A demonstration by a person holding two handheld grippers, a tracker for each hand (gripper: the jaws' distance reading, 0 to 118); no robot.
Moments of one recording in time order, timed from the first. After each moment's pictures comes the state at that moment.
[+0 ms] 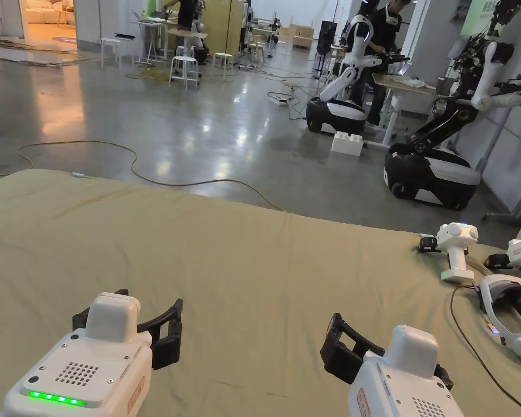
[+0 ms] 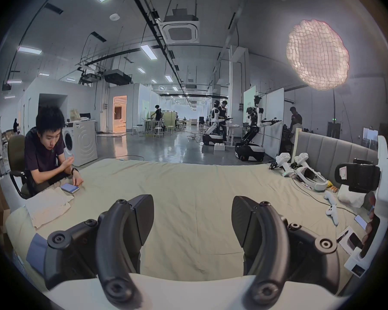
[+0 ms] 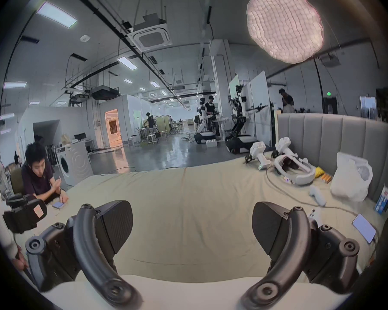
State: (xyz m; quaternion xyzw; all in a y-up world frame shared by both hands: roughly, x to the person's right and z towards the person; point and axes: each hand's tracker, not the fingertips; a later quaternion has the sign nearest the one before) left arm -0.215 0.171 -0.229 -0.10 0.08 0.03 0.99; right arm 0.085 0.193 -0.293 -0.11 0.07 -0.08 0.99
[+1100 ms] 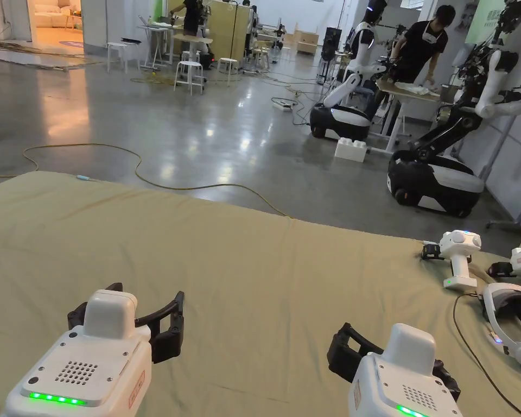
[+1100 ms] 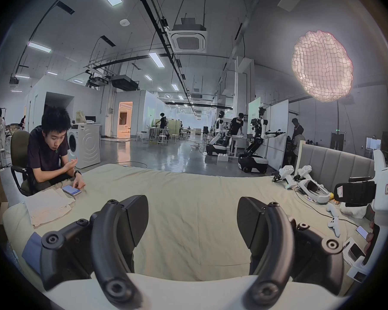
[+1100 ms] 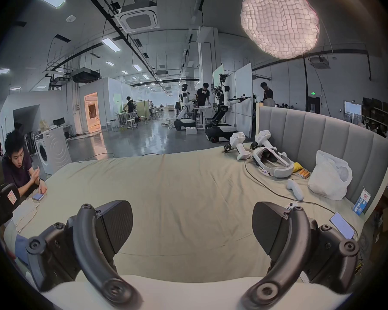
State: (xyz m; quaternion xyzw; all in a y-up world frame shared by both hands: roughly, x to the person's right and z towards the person) left arm -0.217 0.174 -0.230 -0.06 0.10 0.05 0.99; right arm 0.073 0.199 -0.304 -0.15 -0.01 -0.02 0.99
